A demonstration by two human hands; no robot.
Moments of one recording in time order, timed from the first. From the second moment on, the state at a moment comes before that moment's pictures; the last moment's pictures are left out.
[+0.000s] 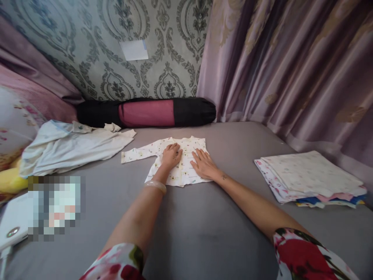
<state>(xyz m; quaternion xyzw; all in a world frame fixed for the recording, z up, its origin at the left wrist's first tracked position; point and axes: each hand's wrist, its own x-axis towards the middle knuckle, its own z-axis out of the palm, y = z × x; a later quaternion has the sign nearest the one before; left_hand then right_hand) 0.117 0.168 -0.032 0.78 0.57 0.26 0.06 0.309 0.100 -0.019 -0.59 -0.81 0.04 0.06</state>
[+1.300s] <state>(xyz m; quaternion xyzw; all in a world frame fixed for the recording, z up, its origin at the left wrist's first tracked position) 0.049 0.186 -0.012 0.72 0.61 0.32 0.10 0.256 0.205 0.029 -0.67 -0.74 0.09 -0.03</state>
